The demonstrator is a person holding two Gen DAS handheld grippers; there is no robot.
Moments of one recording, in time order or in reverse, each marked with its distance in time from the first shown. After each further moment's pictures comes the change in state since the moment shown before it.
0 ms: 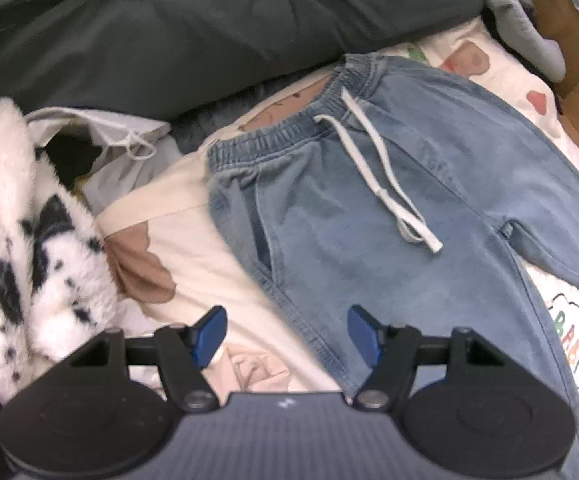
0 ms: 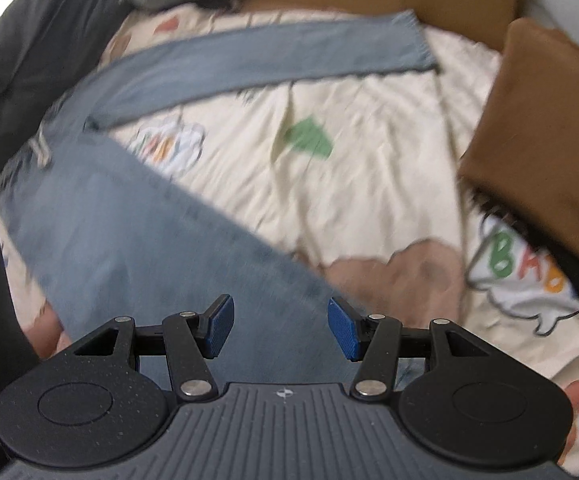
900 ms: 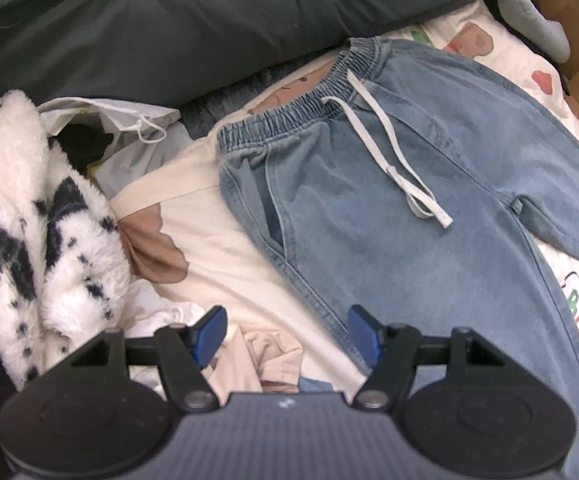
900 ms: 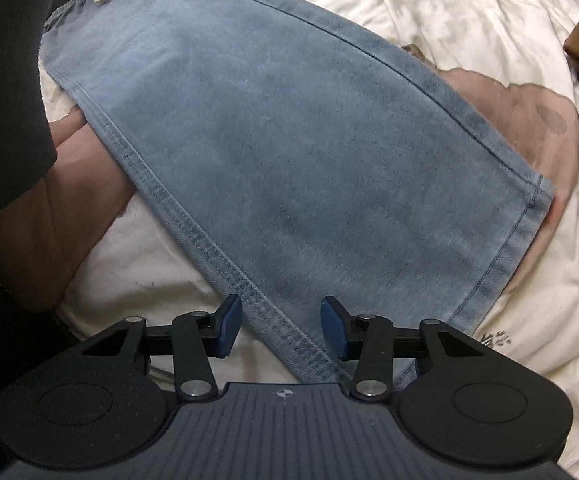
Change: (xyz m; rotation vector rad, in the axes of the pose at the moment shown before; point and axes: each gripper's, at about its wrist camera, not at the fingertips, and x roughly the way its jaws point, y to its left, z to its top) left arm -0.004 -0.005 -0.016 0.021 0.022 0.051; right arm 0.049 0.037 -0.127 -0.205 0.214 0.070
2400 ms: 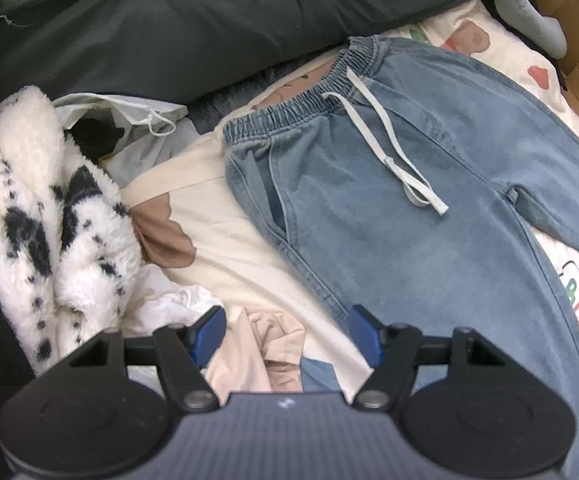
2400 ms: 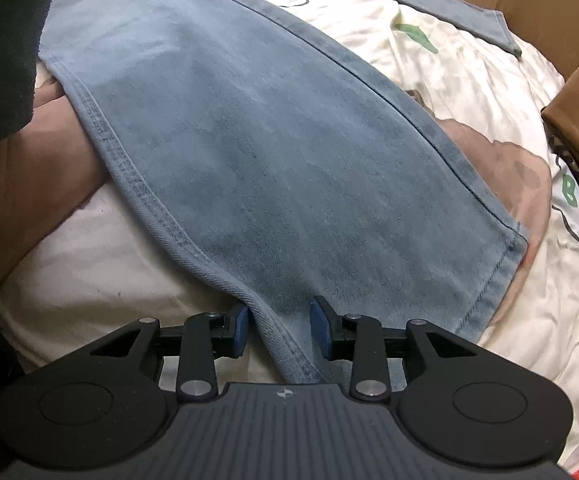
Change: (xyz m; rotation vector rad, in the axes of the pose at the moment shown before) left arm -0.016 -0.005 -0.011 -0.002 0.000 0.029; right arm 0.015 0.044 -0.005 -0.115 -0.133 -0.241
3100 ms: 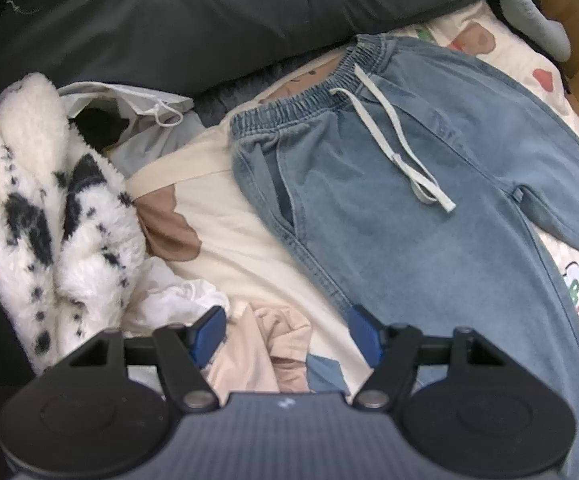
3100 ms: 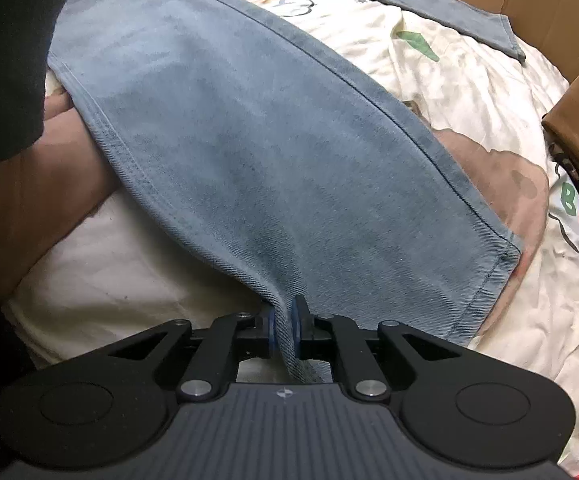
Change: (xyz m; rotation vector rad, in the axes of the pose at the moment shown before) left arm 0.005 0.008 -0.004 -0.031 0.002 0.001; right arm -0.005 -0.002 0.007 -0.005 -0.004 0.021
